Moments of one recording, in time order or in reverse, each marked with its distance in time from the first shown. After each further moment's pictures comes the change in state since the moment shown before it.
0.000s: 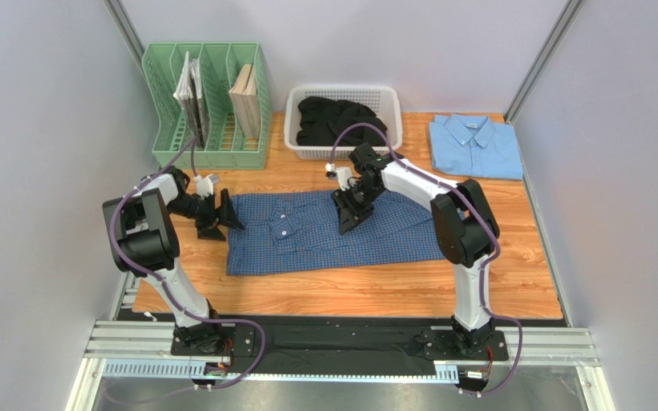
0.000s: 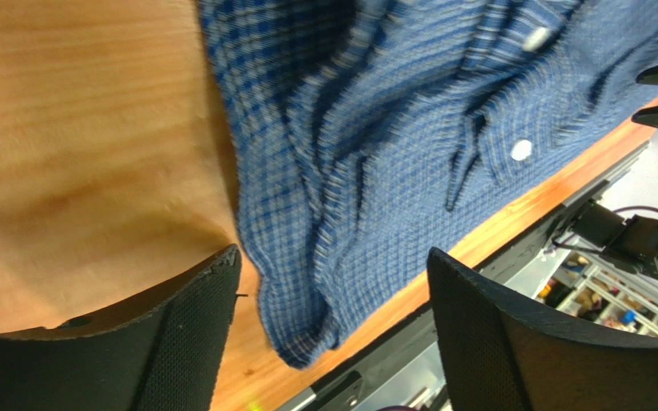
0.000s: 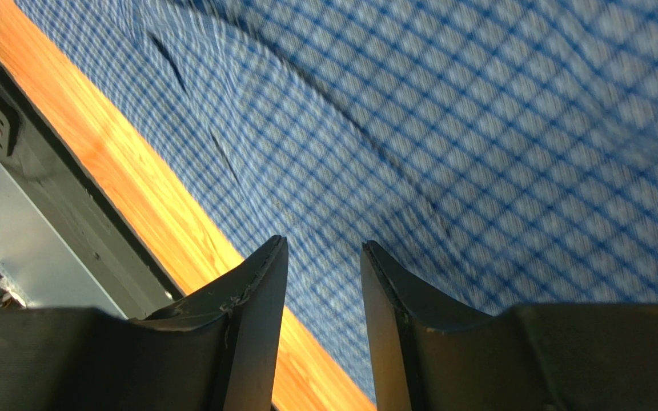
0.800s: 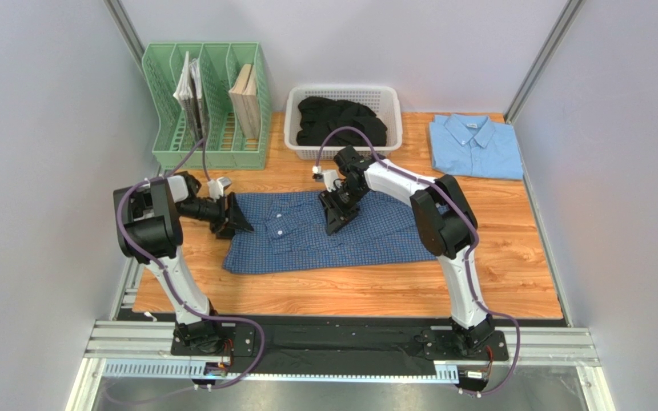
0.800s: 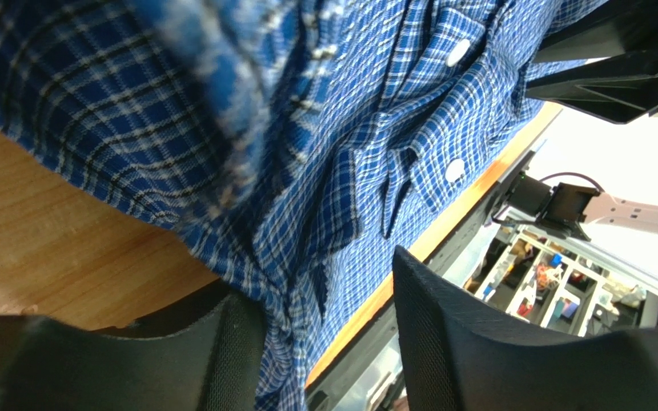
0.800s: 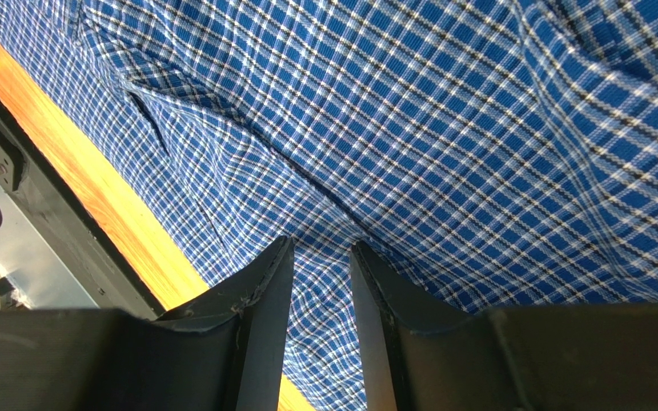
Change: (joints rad) left arm -0.054 0.127 -0.008 0.058 0.183 -0.018; right arm 0.063 0.177 0.149 0.027 -0.017 0.051
